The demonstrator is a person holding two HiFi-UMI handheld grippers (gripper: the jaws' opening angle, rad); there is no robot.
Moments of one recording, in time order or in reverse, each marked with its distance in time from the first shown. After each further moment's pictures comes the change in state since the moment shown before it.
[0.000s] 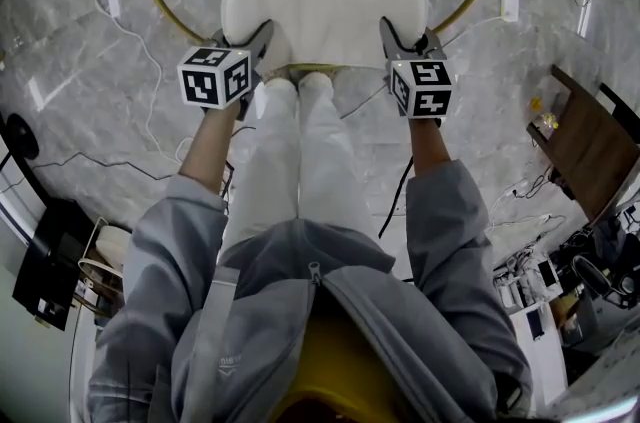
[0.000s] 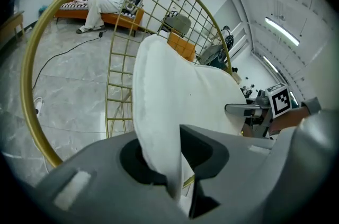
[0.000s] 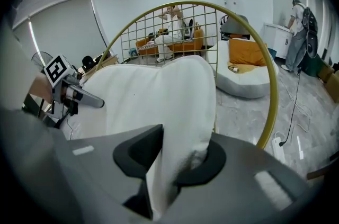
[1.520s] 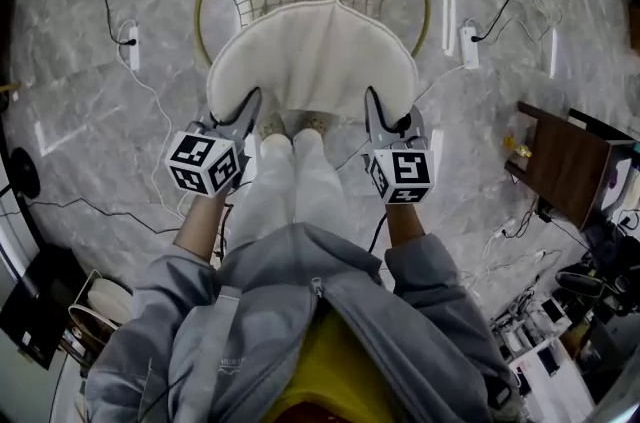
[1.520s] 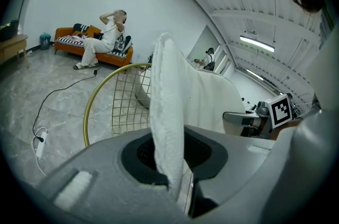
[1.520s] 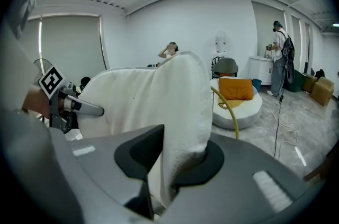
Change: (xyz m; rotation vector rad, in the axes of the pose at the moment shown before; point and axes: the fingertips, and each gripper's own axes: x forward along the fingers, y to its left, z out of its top) left arm -0.189 -0.099 0.078 0.109 -0.323 -0.057; right arm -0.187 0.088 0.115 -0.013 -0.330 -0.105
